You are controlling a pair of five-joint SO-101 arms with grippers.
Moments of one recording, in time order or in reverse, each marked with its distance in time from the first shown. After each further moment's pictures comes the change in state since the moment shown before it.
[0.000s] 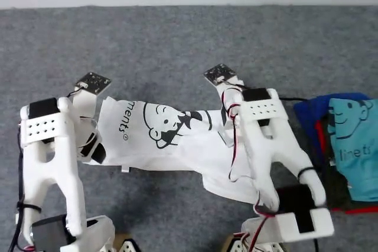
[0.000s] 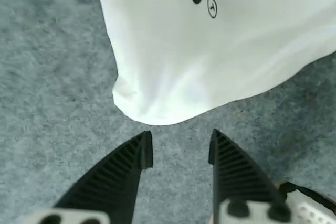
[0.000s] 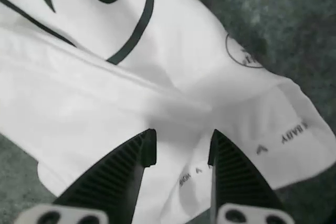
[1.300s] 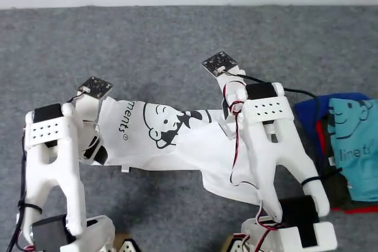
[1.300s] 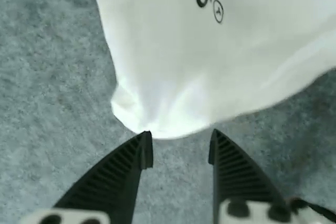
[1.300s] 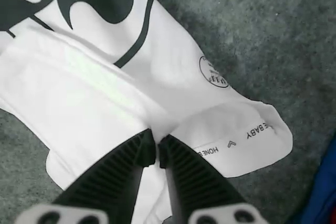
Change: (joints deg) left arm 0.0 0.0 4.7 -7.5 0.0; right arm -0.1 -6.6 -4.7 5.4 1.4
